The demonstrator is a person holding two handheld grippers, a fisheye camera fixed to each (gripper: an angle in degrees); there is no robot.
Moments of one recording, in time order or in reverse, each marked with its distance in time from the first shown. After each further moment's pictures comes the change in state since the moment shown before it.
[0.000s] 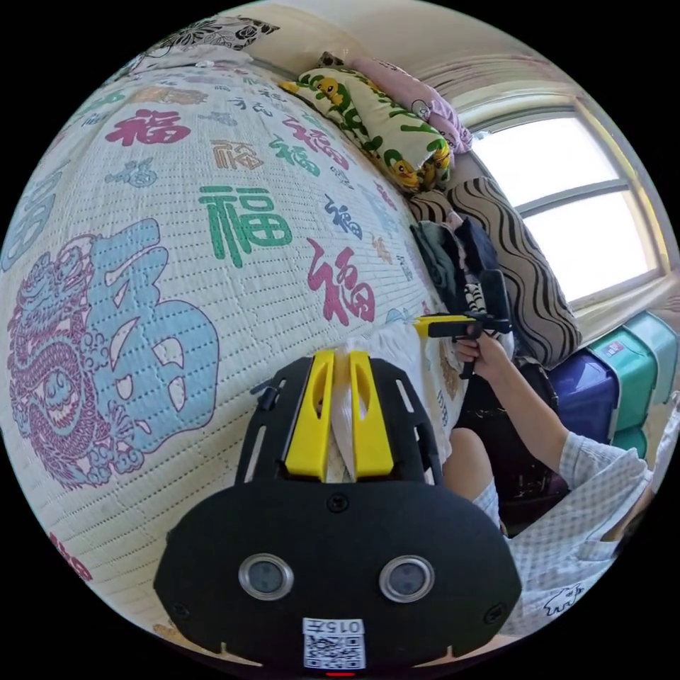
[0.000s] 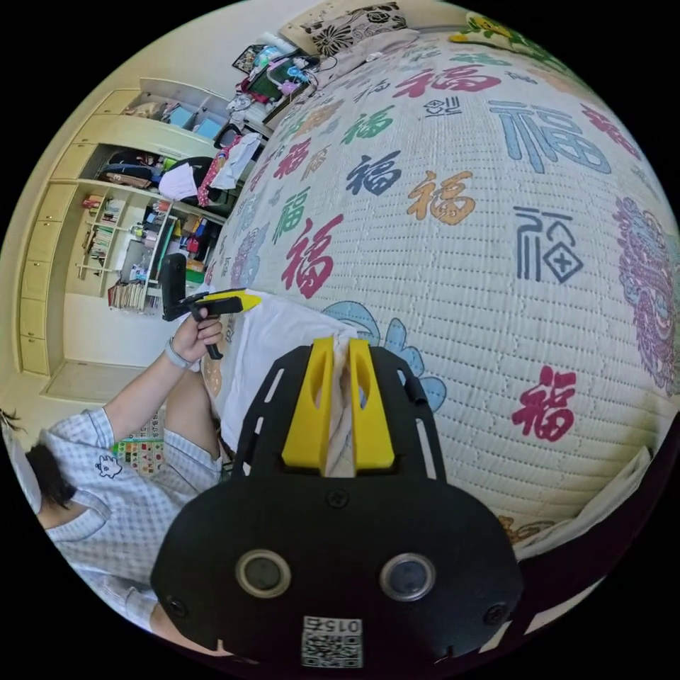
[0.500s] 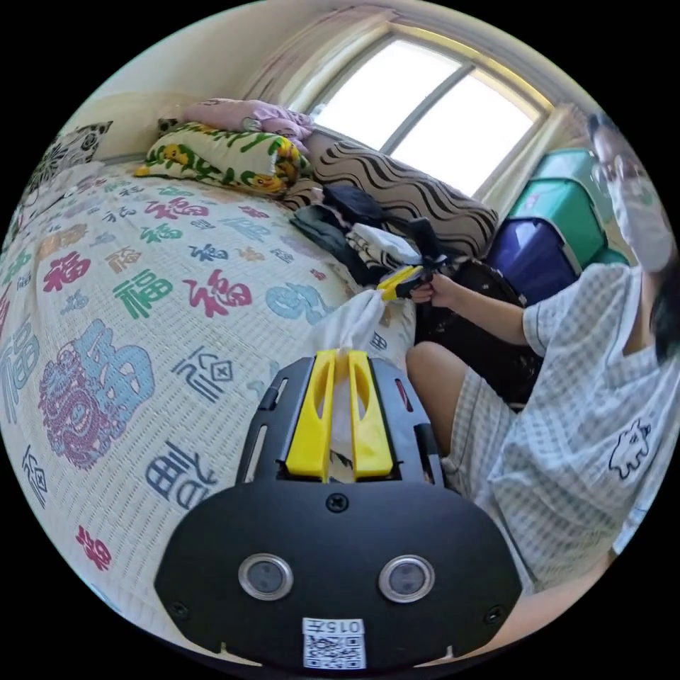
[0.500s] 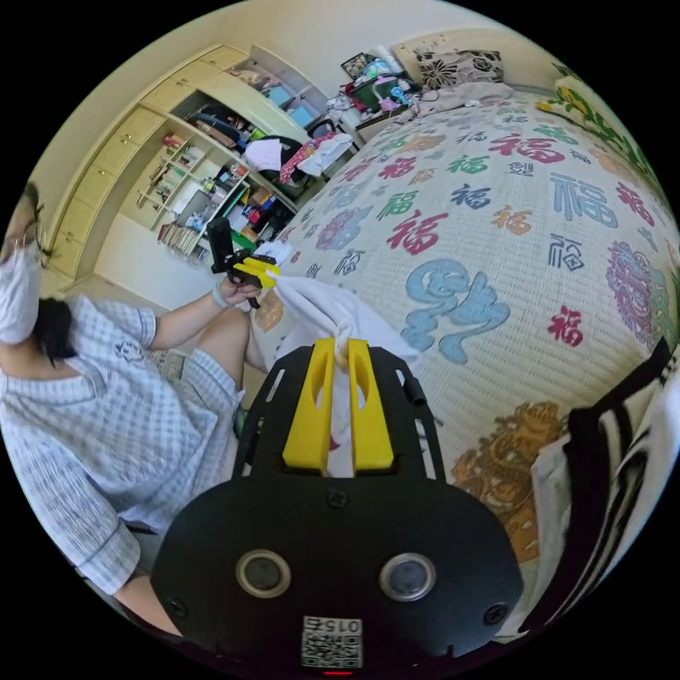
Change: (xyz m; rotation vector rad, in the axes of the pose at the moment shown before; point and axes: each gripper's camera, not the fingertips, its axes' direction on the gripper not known) left arm 0.106 0.181 -0.069 0.016 0.073 0.540; right arm -0.064 0.142 -0.047 0.053 -0.064 -0.307
